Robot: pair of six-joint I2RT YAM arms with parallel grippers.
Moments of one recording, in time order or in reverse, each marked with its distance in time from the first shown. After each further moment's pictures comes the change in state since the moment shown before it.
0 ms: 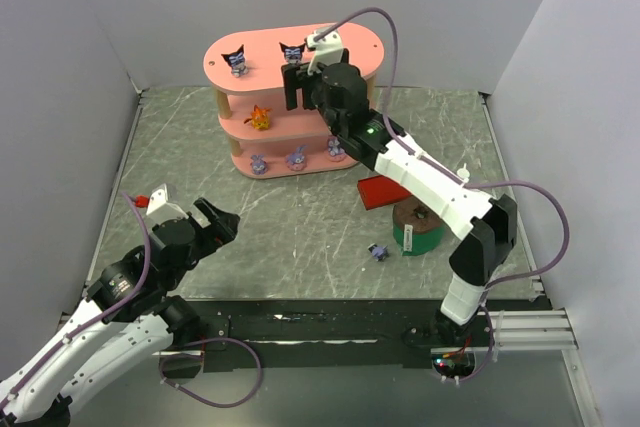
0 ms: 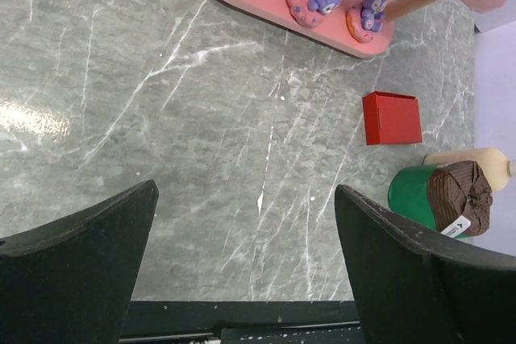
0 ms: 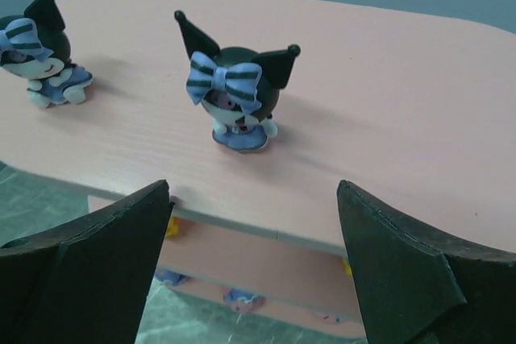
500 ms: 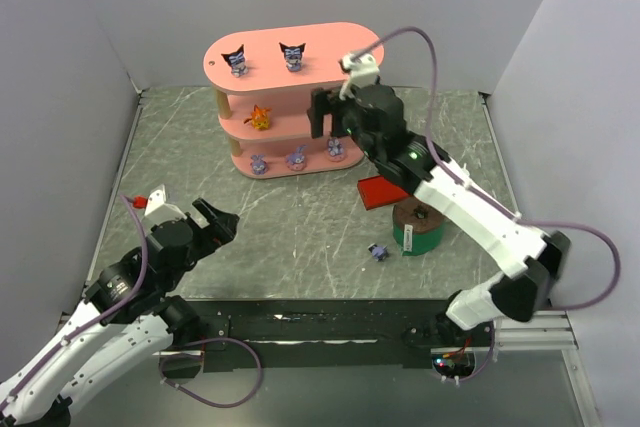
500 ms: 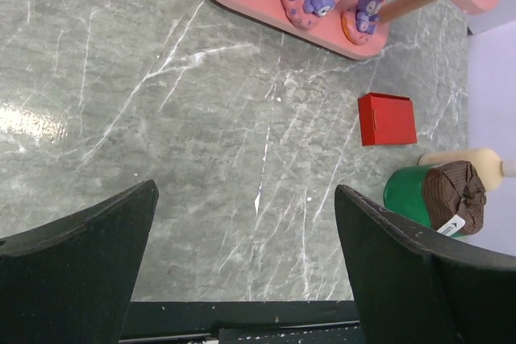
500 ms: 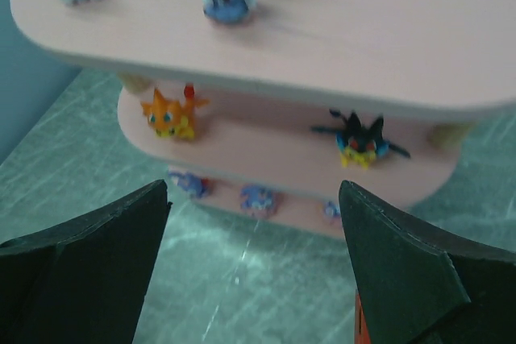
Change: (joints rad) left arm 0.000 -0.011 0.000 -0.003 0.000 0.000; right arm 0.000 -0.266 -0.195 -0.200 -0.047 0.133
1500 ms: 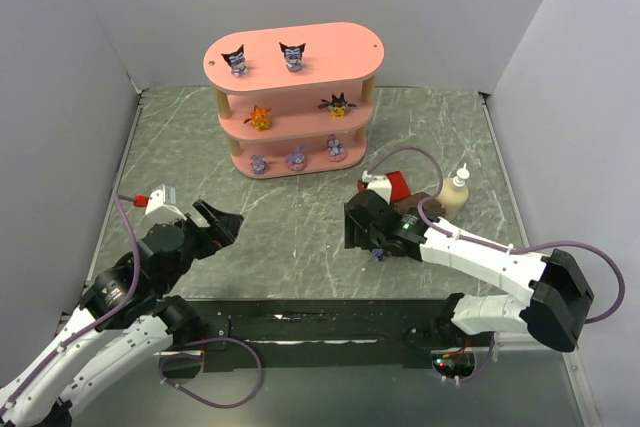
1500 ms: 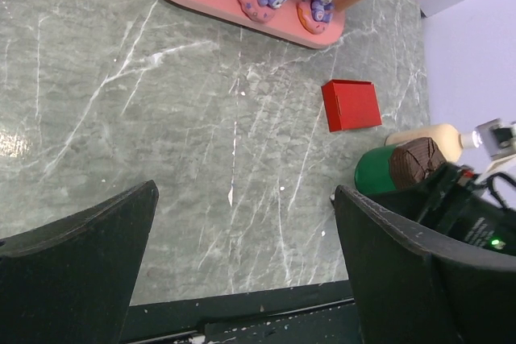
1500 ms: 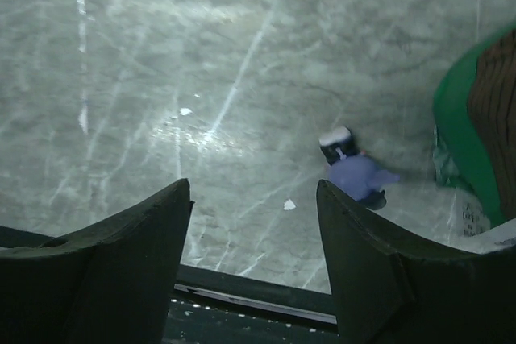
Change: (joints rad) left arm 0.000 -0.051 -0.009 0.062 0.079 0.056; right arm 0.147 -0.273 -0.735 -0.340 0.026 0.583
